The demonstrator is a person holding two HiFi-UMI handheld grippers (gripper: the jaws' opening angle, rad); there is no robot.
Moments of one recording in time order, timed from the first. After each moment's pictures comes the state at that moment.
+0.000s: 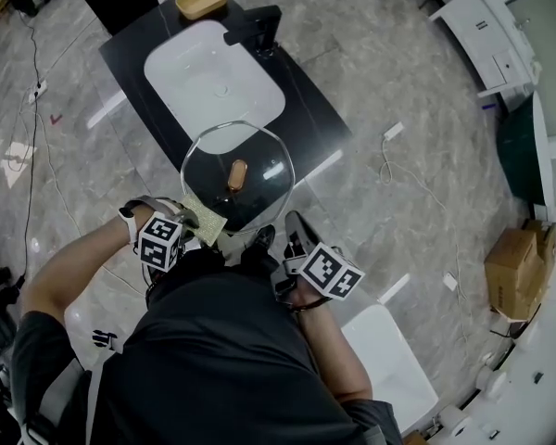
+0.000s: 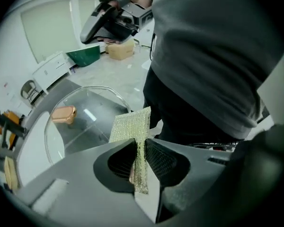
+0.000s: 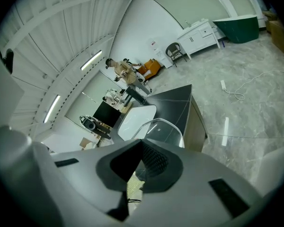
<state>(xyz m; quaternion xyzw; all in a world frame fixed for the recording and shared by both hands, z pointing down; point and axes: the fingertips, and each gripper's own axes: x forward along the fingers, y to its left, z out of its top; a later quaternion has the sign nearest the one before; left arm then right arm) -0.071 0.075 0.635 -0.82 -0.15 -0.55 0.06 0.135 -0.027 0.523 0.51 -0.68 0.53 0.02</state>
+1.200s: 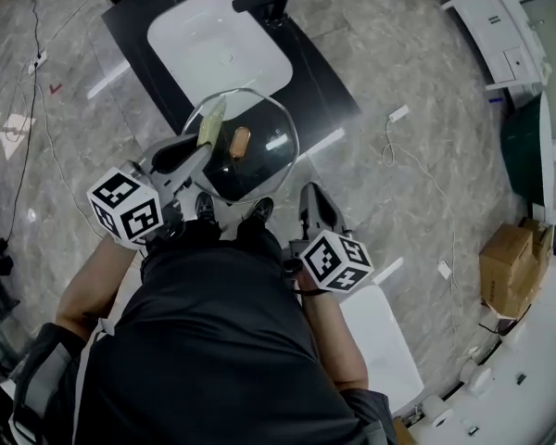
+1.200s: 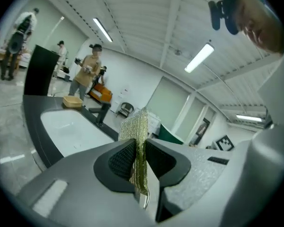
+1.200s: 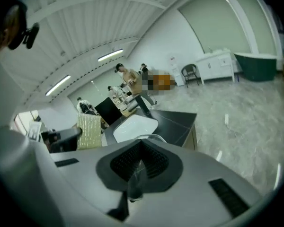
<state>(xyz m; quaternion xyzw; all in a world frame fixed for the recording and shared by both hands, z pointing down) -0.051 -0.070 0.430 -0.87 0.38 -0.02 -0.30 0.159 -0.036 0.480 0.55 -0.74 0.38 0.08</state>
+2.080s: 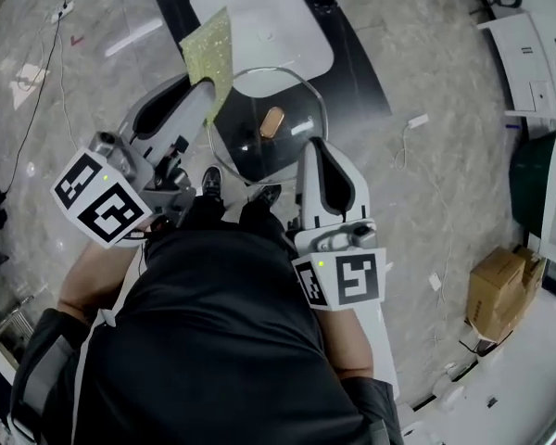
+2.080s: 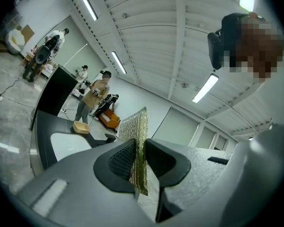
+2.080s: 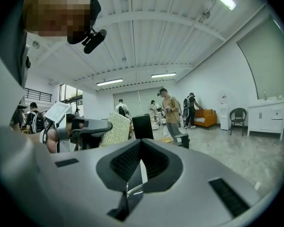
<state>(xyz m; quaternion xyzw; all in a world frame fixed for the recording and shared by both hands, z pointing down) -0.122 -0.076 0.314 -0.82 0.48 0.15 -0.28 0.024 -0.059 0.326 0.42 -0.90 0.09 0.05</state>
